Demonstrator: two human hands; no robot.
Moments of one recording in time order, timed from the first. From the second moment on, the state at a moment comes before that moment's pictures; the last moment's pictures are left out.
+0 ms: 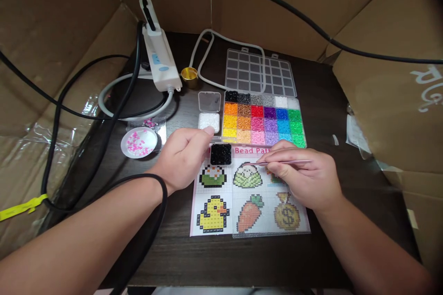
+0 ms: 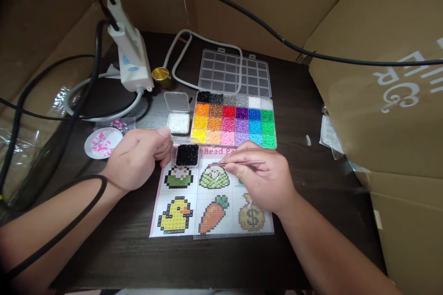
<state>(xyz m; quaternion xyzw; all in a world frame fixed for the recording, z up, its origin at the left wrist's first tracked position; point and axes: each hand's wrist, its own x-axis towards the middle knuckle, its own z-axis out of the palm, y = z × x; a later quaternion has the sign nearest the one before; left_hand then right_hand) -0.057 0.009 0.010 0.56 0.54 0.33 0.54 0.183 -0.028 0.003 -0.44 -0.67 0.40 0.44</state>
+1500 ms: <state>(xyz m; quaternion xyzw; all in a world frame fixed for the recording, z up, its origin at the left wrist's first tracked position) -0.056 0.010 0.013 0.58 0.53 0.33 0.51 0.181 -0.026 -0.001 -0.43 -0.72 0.36 0.42</state>
